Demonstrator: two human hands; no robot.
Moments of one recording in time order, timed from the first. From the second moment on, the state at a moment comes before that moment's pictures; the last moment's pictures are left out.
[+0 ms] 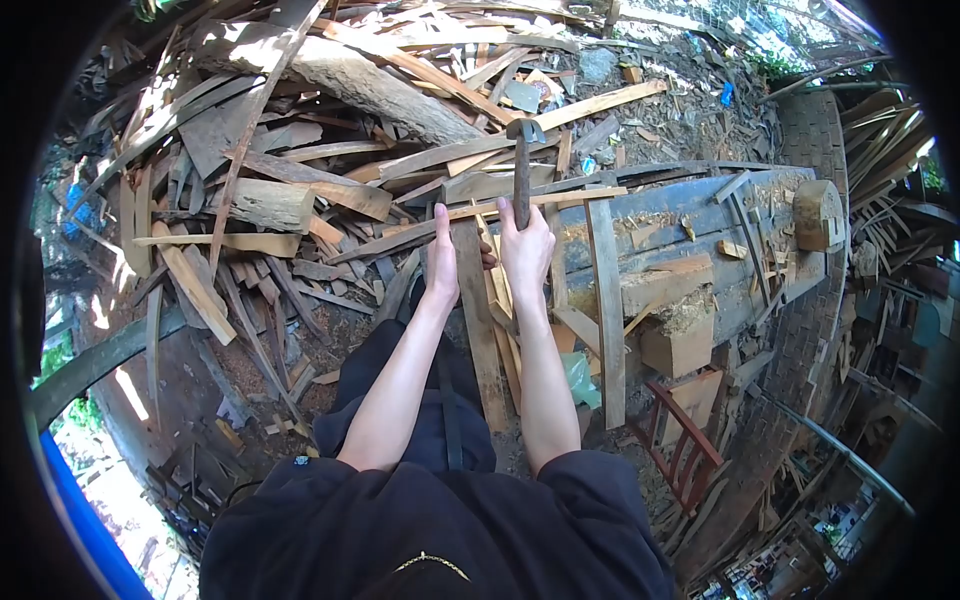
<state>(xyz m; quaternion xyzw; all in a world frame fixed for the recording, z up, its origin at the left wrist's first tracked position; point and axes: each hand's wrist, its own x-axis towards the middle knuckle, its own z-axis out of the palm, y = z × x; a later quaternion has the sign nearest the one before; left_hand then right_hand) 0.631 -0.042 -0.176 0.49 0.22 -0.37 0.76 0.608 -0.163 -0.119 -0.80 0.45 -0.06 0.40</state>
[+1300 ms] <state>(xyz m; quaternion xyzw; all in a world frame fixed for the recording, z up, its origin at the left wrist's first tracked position) 0.630 -0.047 -0.165 0.52 0.24 -0.37 0.73 0.607 -0.162 -0.126 -0.75 0.47 -0.06 0.46</state>
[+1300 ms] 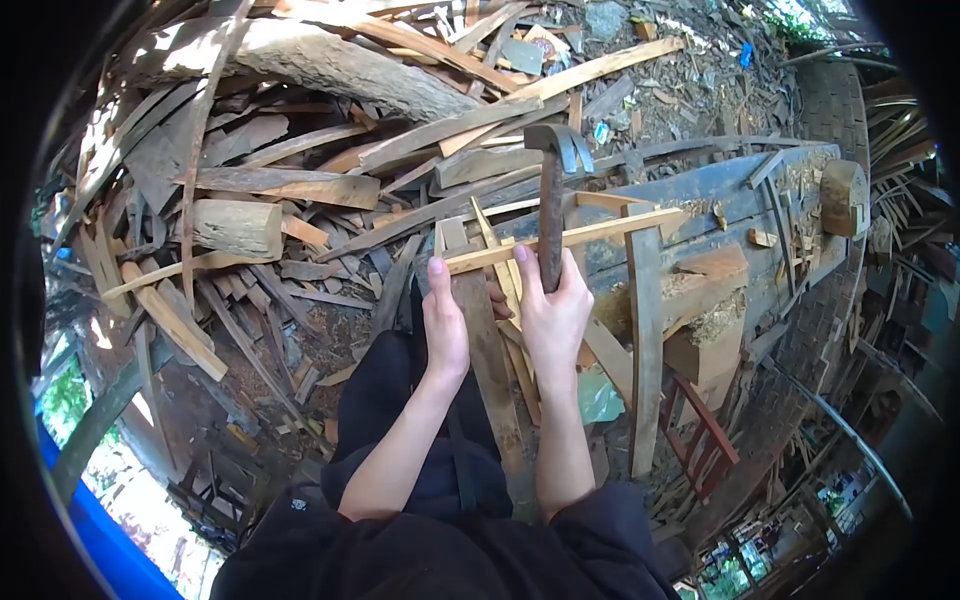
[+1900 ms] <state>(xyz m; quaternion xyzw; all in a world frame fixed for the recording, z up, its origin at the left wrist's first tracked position) 0.612 -0.009 -0.187 0.73 0.13 -0.18 0.64 0.606 -0.156 -0.129 -0.72 0.54 -0.04 0.44</state>
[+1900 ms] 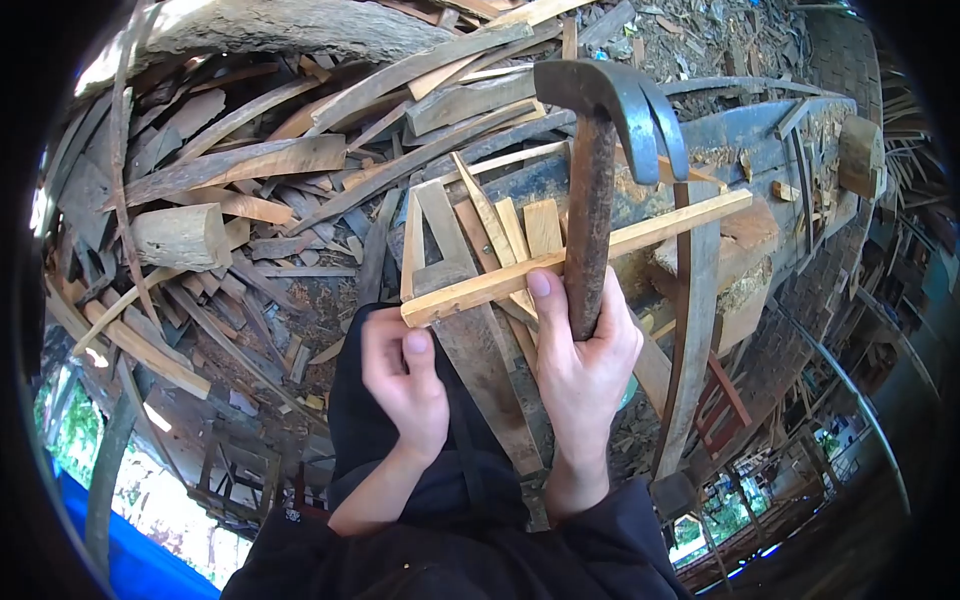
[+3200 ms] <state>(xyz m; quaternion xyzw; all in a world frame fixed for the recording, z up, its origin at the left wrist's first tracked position) 0.698 0.003 -0.193 0.77 -0.35 -0.08 0.53 0.615 -0.156 -0.122 -0.71 0.52 -0.05 0.47</state>
